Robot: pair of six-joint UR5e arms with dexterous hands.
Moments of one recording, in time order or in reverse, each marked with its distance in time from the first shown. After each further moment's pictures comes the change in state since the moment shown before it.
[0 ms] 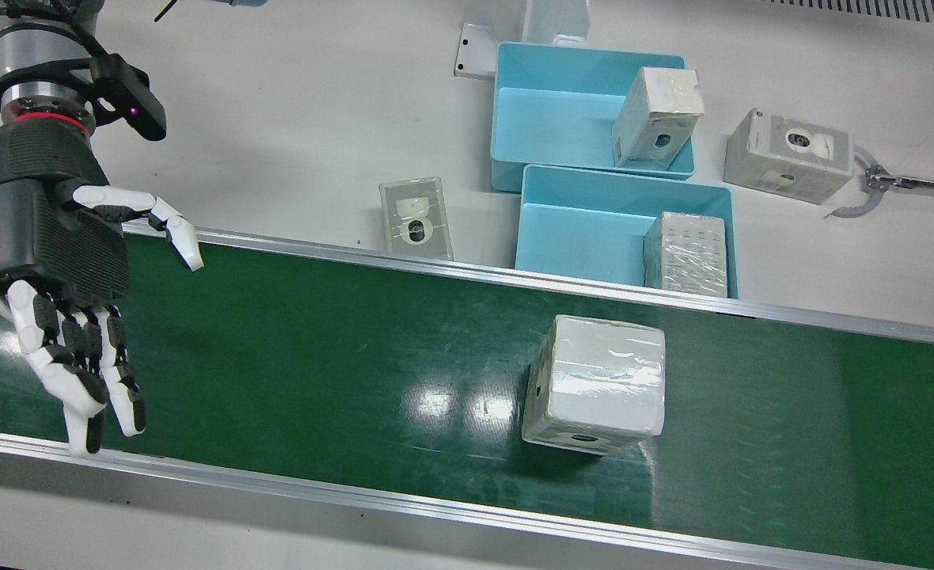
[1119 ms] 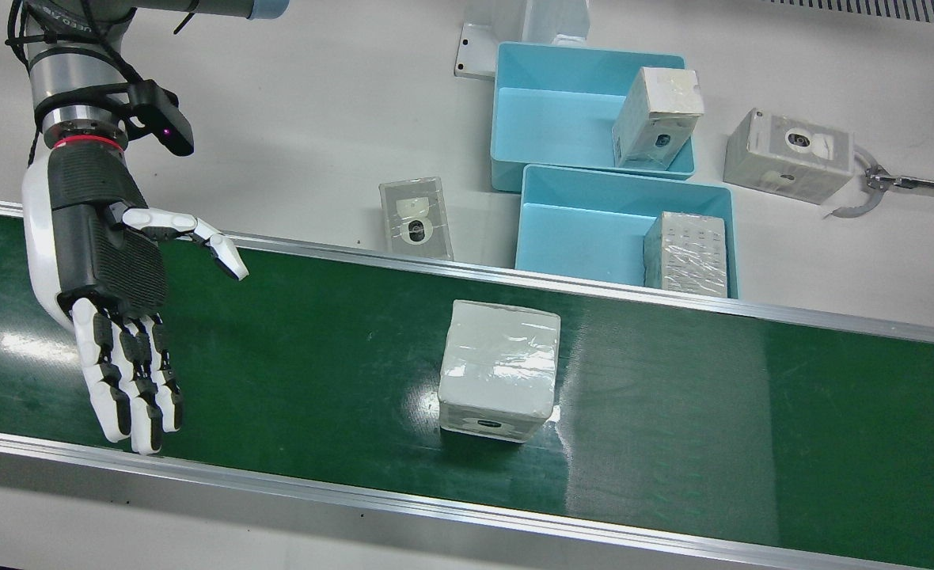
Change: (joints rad) left arm 0.000 0.000 0.000 0.000 0.000 0.000; right arm -0.055 -0.007 -0.034 -0.007 0.000 -0.018
